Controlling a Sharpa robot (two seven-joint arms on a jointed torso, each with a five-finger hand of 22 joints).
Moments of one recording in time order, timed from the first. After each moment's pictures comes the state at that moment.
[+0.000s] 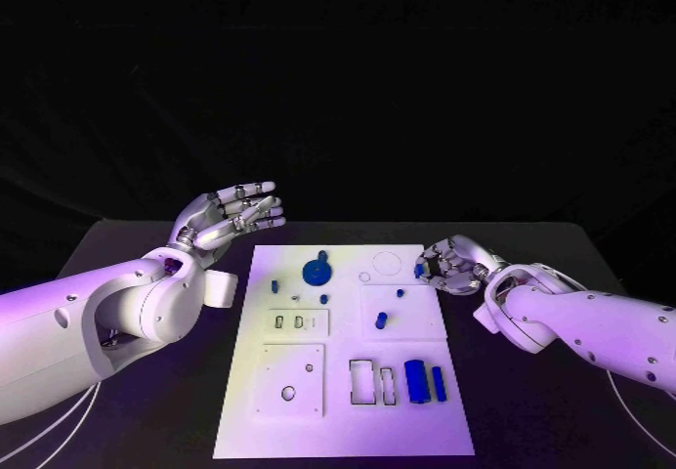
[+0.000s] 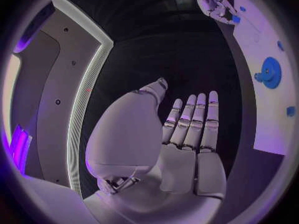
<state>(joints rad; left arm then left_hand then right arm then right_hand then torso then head) 1.21 -0.98 0.01 1.65 -0.04 -0.36 0.51 1.47 -0.14 0.35 0.23 0.06 0.65 0.18 0.20 0.14 0.84 0.24 0.08 0.06 0.76 0.20 0.22 0.15 0.15 0.71 0.29 0.26 0.09 1.20 -0.84 -0.15 1.36 -0.99 -0.51 0.08 1.43 -0.24 0.53 0.15 0.27 0.94 0.15 0.21 0.39 1.31 0.07 1.30 1.24 1.47 0.00 1.53 1.31 0.05 1.46 0.11 1.45 1.31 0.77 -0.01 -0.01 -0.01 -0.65</state>
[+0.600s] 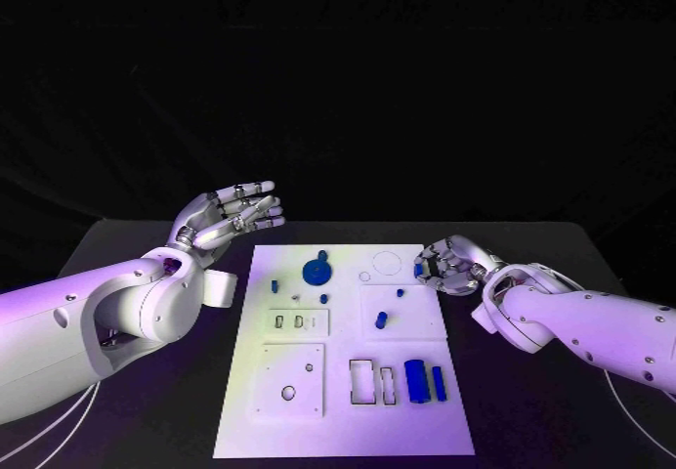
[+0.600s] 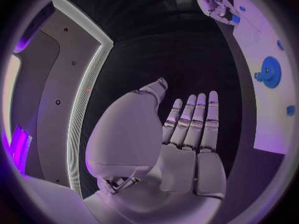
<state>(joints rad) 1.21 -0.98 0.01 1.65 -0.04 -0.36 0.51 1.47 -0.14 0.35 0.23 0.06 0.65 0.18 0.20 0.14 0.84 0.24 0.08 0.06 0.76 0.20 0.22 0.15 0.15 0.71 0.29 0.26 0.09 1.20 -0.83 -0.15 1.36 -0.99 -0.50 0.07 1.40 -0.26 0.54 0.14 0.27 0.91 0.16 0.21 0.38 1.31 0.07 1.30 1.23 1.47 0.00 1.53 1.31 0.04 1.46 0.11 1.45 1.31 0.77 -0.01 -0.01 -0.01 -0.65</state>
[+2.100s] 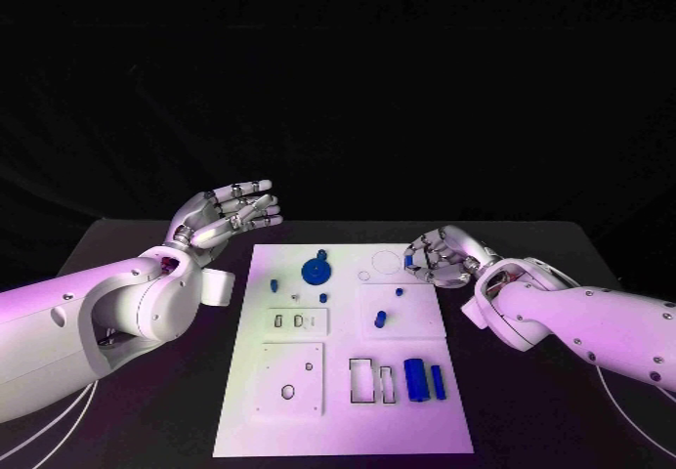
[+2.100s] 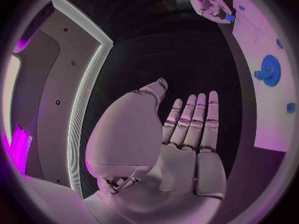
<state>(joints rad) 1.21 -0.98 0.01 1.64 -0.04 -0.36 0.50 1.47 -0.14 0.36 0.23 0.06 0.65 0.18 0.19 0.14 0.84 0.24 0.08 0.06 0.76 0.20 0.22 0.15 0.15 0.71 0.29 0.26 0.08 1.23 -0.85 -0.14 1.50 -0.99 -0.57 0.03 1.34 -0.20 0.59 0.10 0.26 0.96 0.13 0.31 0.41 1.33 0.04 1.33 1.26 1.47 -0.02 1.53 1.31 0.03 1.47 0.10 1.49 1.31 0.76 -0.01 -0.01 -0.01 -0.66</state>
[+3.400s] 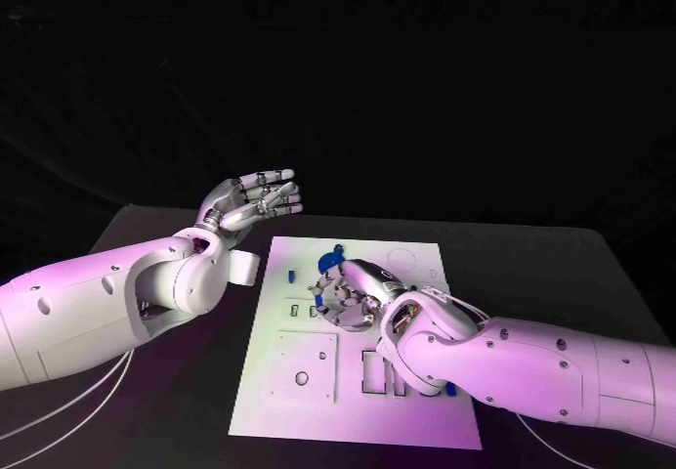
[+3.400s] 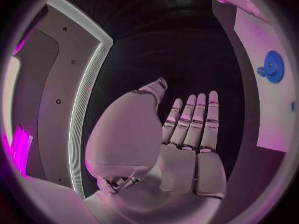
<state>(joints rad) 1.21 -0.93 0.00 1.56 -0.03 -0.36 0.50 1.47 -0.14 0.36 0.23 0.06 0.65 0.18 0.19 0.14 0.85 0.24 0.08 0.06 0.76 0.20 0.22 0.15 0.15 0.71 0.29 0.26 0.08 1.15 -0.52 -0.16 1.56 -1.30 -0.58 -0.22 1.34 -0.20 0.59 0.10 0.26 0.95 0.13 0.32 0.41 1.33 0.04 1.33 1.26 1.47 -0.02 1.53 1.31 0.03 1.47 0.10 1.50 1.31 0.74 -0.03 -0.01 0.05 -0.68</state>
